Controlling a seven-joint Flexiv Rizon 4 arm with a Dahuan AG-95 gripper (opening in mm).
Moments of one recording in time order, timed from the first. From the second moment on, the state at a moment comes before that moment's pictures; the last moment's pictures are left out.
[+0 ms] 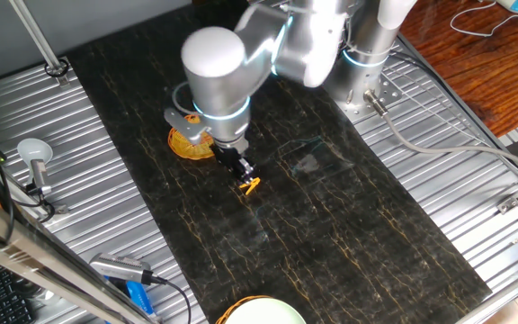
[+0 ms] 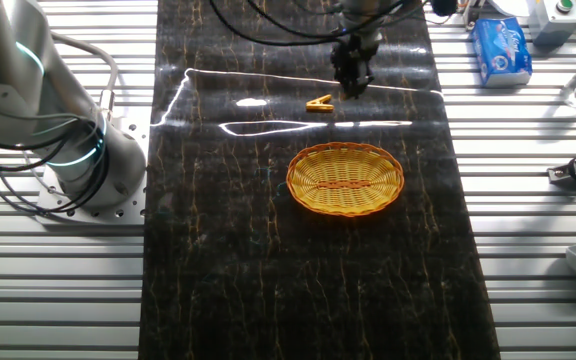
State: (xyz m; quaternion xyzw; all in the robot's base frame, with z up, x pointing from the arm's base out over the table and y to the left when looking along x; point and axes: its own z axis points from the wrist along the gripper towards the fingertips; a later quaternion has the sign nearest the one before) arm 0.457 0.147 0.070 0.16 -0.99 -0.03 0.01
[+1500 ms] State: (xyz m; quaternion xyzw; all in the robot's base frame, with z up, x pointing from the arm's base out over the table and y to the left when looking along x) arm 0.445 0.152 0.044 0.17 -0.98 -0.05 0.01
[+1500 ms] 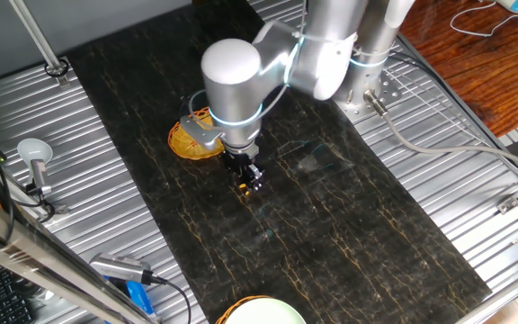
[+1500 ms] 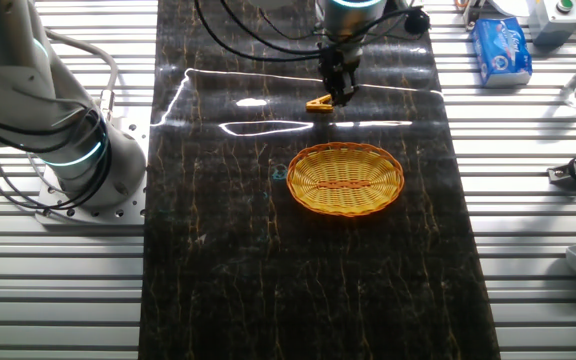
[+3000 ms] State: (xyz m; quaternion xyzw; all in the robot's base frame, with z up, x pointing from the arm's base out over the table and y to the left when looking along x) arm 0.444 0.154 0.018 0.15 -0.99 -0.05 0.02
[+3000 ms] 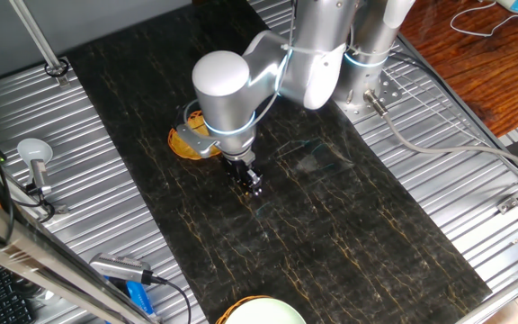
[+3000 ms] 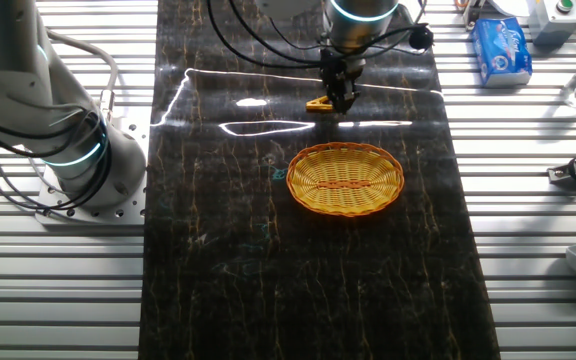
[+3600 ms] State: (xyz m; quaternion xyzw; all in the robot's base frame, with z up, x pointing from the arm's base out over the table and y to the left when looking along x) arm 0.440 0.155 0.012 0.15 -0.99 -0.05 0.02
